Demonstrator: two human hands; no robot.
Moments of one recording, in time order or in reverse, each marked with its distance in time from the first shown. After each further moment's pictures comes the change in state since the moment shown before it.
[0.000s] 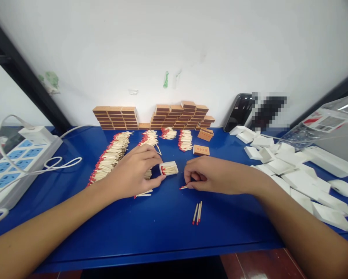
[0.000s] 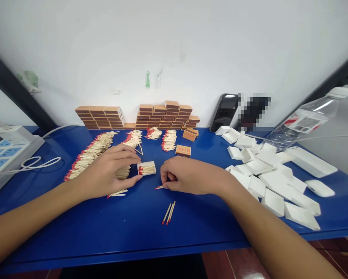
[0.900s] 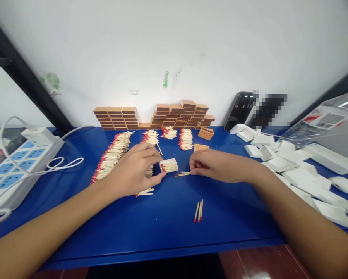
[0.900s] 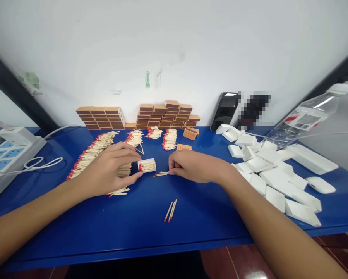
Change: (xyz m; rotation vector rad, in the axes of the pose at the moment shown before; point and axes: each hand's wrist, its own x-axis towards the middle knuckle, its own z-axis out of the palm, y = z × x) left_hand -0.001 -0.001 -0.002 0.065 0.012 -0.017; right_hand 0.006 0.029 -0.006 -0.020 0.033 0.095
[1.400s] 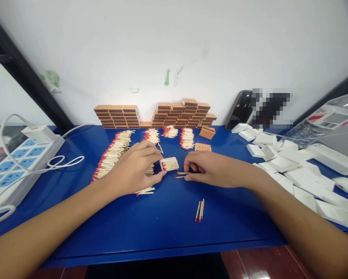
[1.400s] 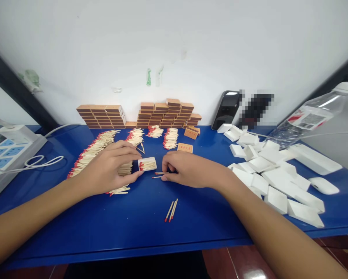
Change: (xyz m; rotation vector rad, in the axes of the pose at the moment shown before) left_hand 0.001 0.001 -0.001 0.021 -0.024 -0.014; right_hand -0.001 -0.021 0.007 0.050 0.020 -0.037
